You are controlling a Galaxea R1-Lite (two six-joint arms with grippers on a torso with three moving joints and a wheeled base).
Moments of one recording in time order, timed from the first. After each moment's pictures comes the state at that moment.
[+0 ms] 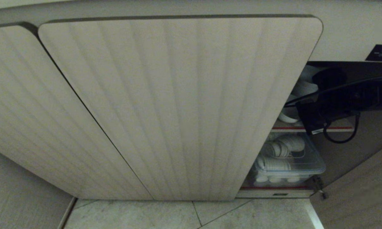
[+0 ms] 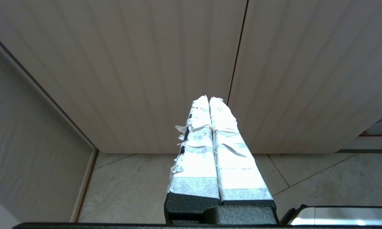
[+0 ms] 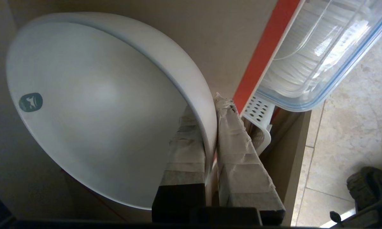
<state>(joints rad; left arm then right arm) 0.00 0.00 0.00 0.00 -0.01 -0.01 0.03 2.01 -1.53 0.25 0.01 1.36</state>
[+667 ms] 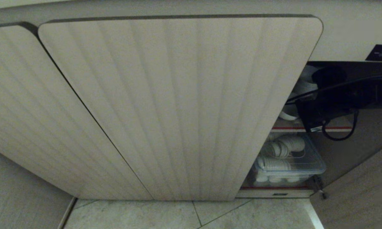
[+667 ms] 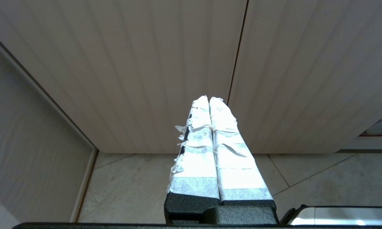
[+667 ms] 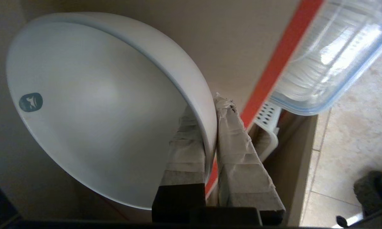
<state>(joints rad) 0.00 0.00 0.00 0.00 -0.01 -0.01 0.03 2.02 -1.57 0.25 0.01 1.36</state>
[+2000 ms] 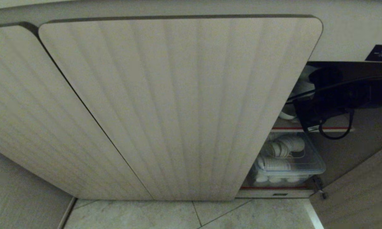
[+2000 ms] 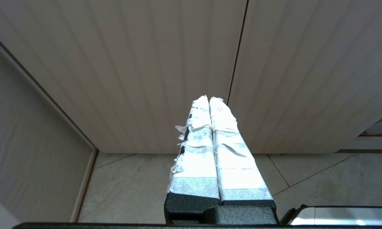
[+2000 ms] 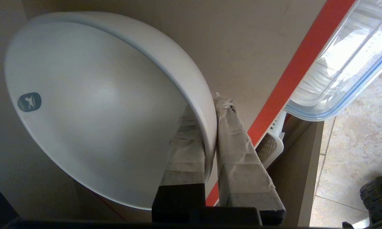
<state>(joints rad) 0.00 0.00 0.00 0.00 -0.01 -0.01 0.03 2.06 -1.61 0.25 0.01 1.36</state>
